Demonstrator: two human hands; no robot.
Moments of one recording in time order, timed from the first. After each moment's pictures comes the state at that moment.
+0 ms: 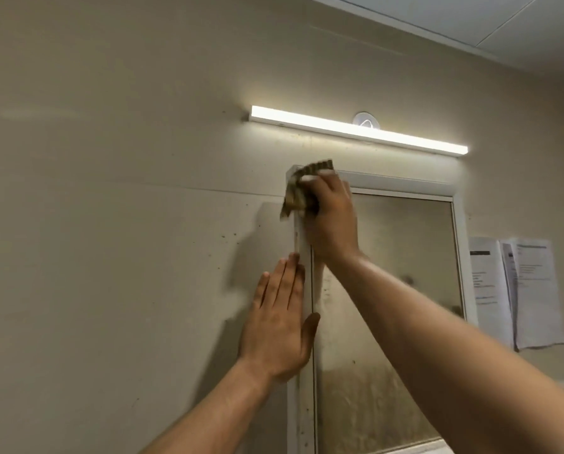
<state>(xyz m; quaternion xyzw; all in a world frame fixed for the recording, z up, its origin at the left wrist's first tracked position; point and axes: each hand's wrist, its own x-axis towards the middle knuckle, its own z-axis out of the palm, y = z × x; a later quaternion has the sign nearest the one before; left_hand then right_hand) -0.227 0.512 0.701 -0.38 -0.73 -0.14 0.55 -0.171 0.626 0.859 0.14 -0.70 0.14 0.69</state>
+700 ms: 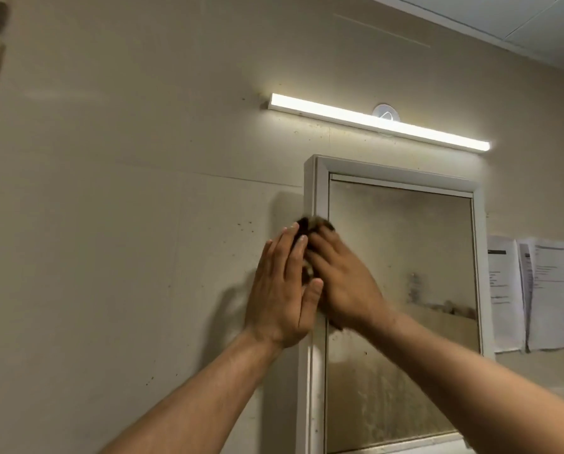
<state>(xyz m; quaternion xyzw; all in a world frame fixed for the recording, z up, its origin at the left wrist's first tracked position) -0.232 0.498 0.724 -0.44 -0.62 -0.31 0.57 -0.178 0.644 0.761 0.16 -0.79 -0.16 0.57</state>
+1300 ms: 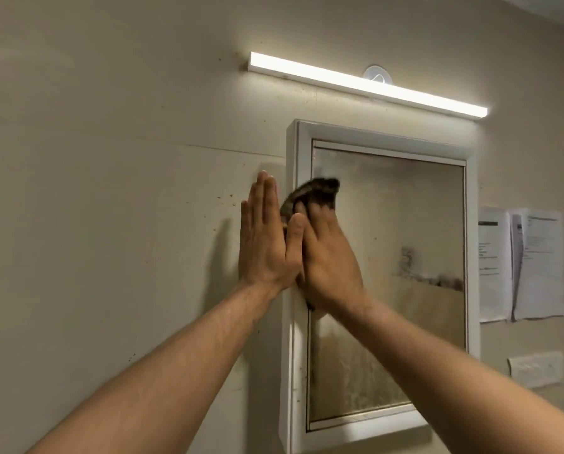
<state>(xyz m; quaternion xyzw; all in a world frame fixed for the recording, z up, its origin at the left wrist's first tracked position) -0.231 0.525 0.757 -0.38 -0.64 -0.42 0.52 -0.181 0.636 0.744 0.09 -0.79 -0.05 0.60</state>
